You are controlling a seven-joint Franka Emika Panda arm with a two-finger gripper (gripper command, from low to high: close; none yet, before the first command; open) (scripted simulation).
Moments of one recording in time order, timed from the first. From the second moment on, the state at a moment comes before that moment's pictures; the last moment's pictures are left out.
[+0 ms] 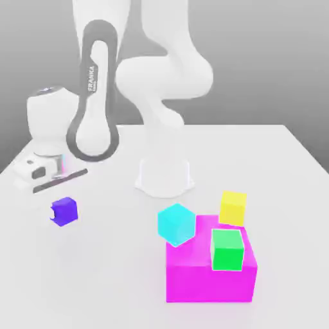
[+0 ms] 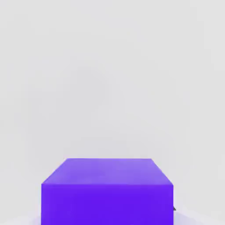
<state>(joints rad) 0.08 0.05 -0.80 -2.92 0.52 2.99 -1.28</state>
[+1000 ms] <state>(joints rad) 0.03 -0.10 -0.54 -2.73 -0.49 2.73 -0.55</state>
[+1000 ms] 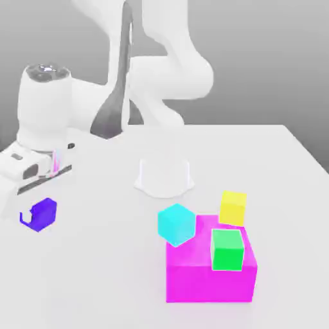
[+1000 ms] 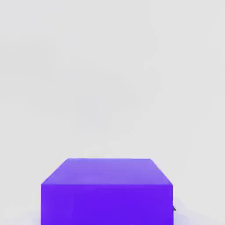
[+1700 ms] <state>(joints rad) 0.65 -0.42 -0.22 -2.92 -0.15 2.50 -0.88</state>
